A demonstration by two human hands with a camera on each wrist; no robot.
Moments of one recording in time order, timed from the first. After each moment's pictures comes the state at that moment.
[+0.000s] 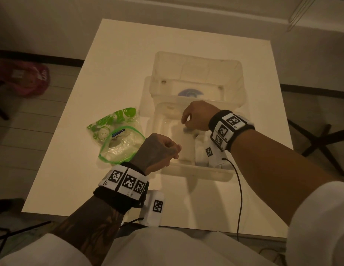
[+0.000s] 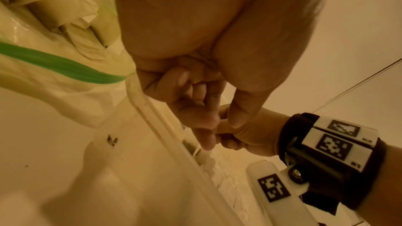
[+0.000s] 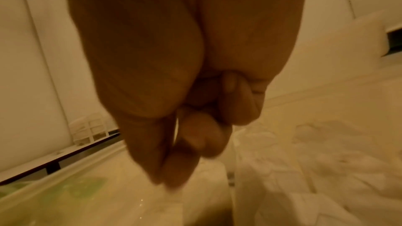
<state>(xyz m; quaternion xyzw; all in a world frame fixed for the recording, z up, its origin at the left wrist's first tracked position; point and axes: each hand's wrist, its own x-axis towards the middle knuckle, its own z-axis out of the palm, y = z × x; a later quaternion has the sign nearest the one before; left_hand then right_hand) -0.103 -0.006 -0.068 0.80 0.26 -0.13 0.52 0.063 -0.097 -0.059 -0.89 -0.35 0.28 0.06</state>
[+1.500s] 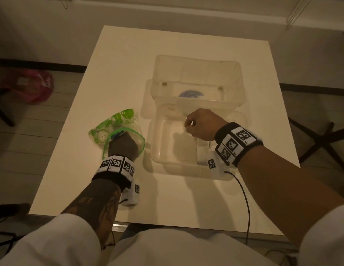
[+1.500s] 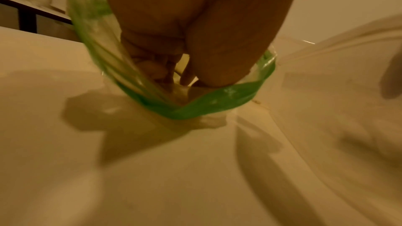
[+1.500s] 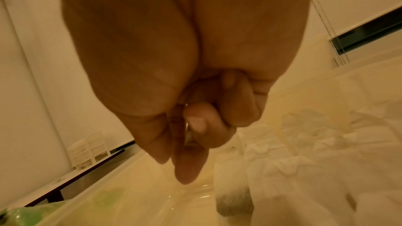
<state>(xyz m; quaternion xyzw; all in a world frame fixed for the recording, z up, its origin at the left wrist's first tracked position) -0.116 0.068 -0.127 0.87 0.43 -0.10 0.24 0.038 -0.118 -0.056 -0.89 -0.31 0.28 0.16</state>
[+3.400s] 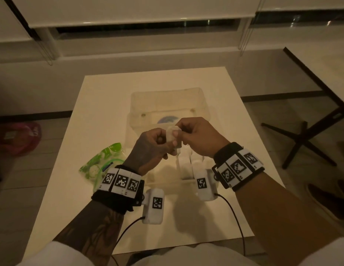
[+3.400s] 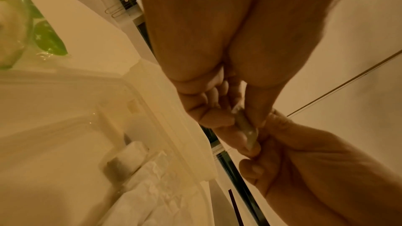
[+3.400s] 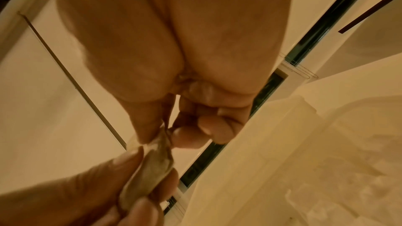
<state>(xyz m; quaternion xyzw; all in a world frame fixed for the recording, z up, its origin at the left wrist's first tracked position) -0.075 -0.020 -0.007 0.77 0.10 0.00 0.63 0.008 -0.172 0.009 -0.82 -0.27 0.19 0.47</state>
